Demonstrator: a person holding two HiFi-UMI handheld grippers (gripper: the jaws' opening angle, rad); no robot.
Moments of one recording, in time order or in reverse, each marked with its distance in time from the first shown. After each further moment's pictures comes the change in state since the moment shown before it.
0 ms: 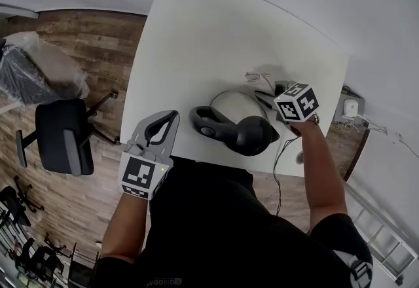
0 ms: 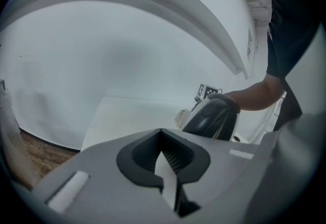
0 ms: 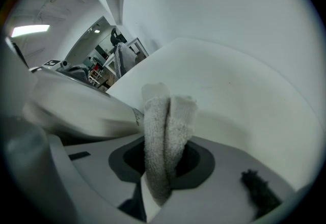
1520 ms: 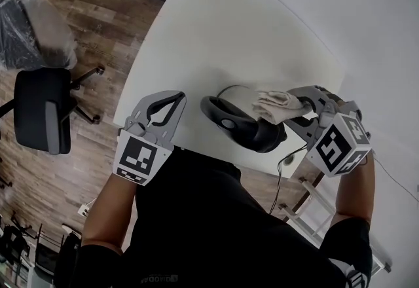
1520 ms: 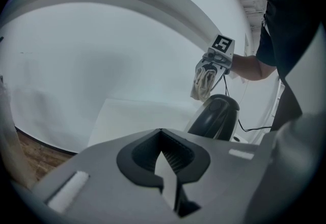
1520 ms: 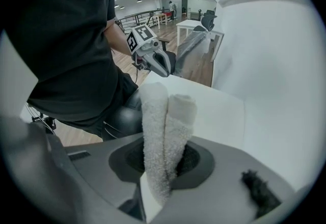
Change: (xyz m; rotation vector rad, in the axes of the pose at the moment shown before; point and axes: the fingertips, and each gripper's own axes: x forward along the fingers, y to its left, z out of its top) left arm -0.006 0.023 -0.003 0.007 -0.064 -0.026; right arm -0.110 0.131 0.090 -1.019 0.300 0.025
